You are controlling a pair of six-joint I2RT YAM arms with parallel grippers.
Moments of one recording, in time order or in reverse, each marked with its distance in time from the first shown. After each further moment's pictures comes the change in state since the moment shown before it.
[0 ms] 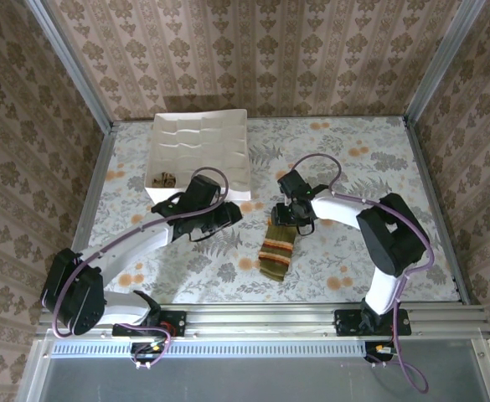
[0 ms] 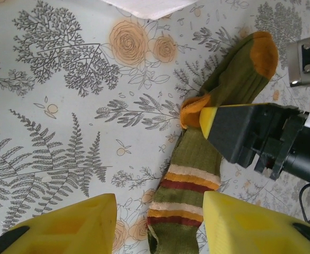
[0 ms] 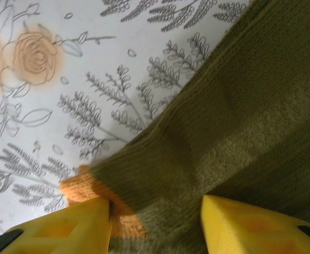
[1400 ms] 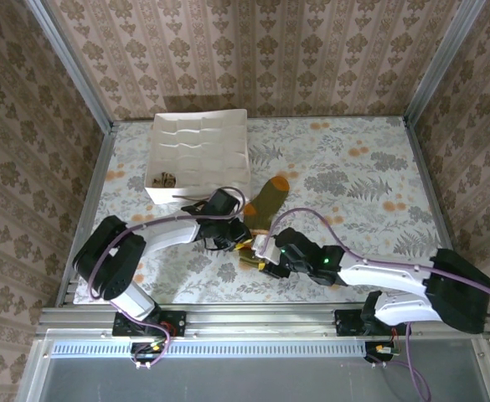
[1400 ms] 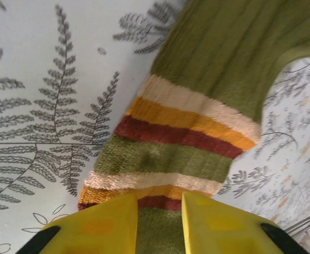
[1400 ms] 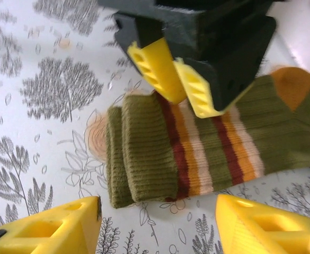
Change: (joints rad) left arm -0.071 0.286 -0.040 0.127 0.137 -0.208; right arm 0.477 -0.524 -0.491 0.359 0.167 -0.802
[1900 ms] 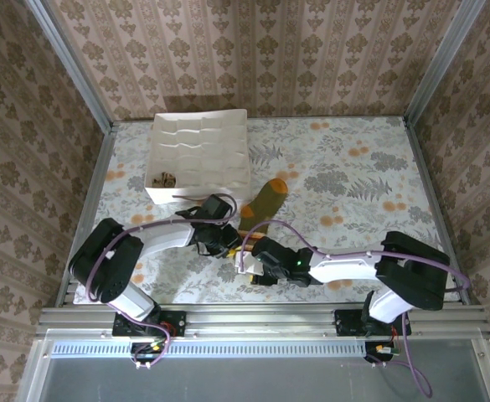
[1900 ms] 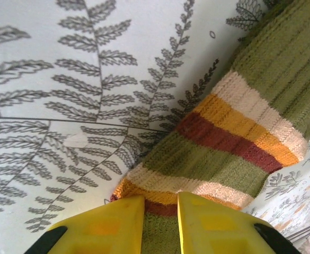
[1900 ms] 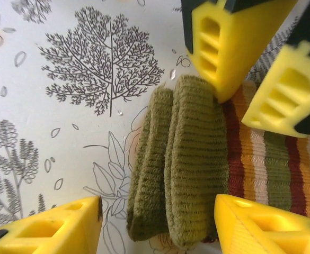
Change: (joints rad) left arm 0.040 -0.035 -0.086 -0.006 0.021 -0.026; right arm 0.087 0.279 0.097 0.051 0.035 -0.139
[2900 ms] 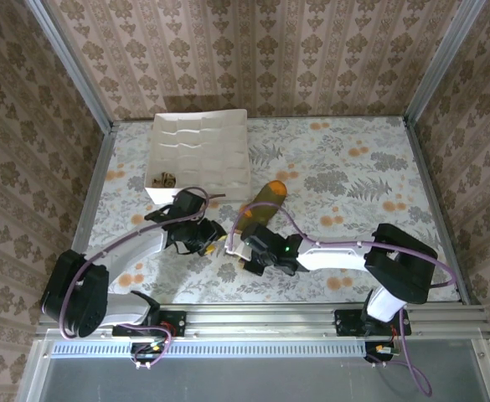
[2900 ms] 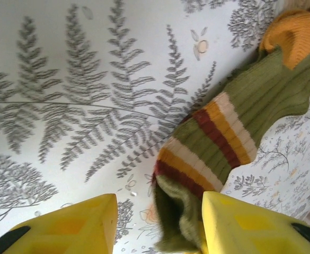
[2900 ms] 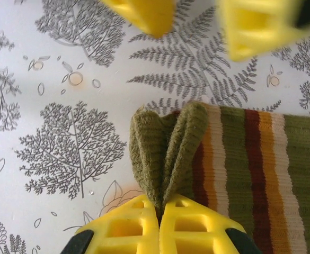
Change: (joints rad) left arm 0.158 -0.272 -0.056 -0.193 -0.024 0.016; right arm -0.087 0.074 0.178 -0.084 -0.126 0.204
